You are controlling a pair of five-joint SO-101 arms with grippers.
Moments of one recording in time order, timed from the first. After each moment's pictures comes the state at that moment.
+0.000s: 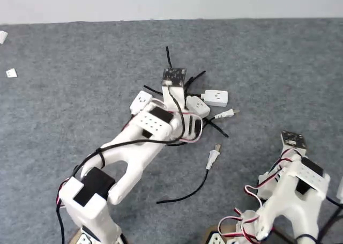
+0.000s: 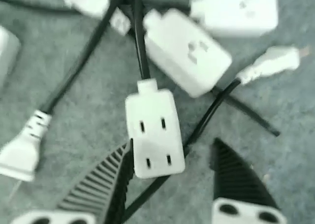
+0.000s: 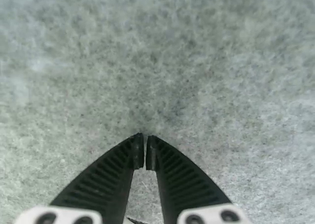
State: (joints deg) left arm 28.4 12.7 20.6 47.4 30.5; right arm 35.3 -25.8 62.8 64.5 25.4
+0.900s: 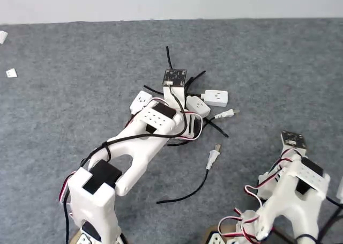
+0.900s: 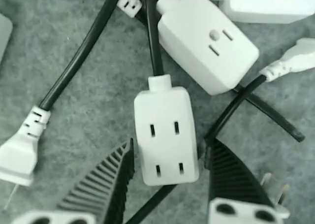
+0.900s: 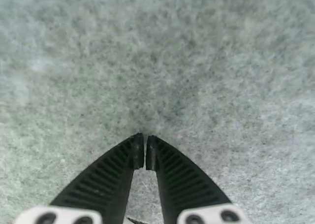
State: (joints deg) left arm 27.6 19.5 14.6 51.2 31.0; right arm 35.3 -25.8 62.8 64.5 25.4
